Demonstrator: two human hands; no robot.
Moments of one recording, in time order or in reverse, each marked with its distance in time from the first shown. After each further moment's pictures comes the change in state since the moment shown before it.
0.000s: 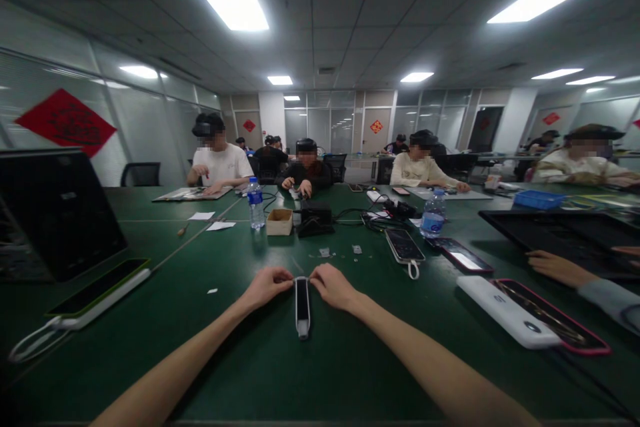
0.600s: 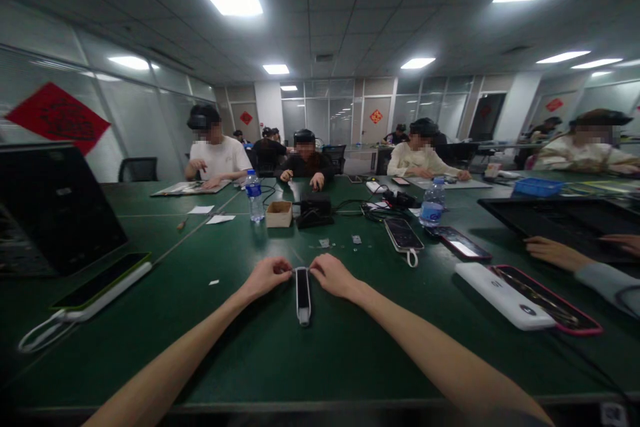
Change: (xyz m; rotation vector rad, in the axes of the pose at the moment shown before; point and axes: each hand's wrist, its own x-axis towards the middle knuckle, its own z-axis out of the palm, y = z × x) left_hand 0.001 -0.004 0.000 0.047 0.016 0.028; right_hand 0.002 0.009 0.007 -0.044 0.045 -0.051
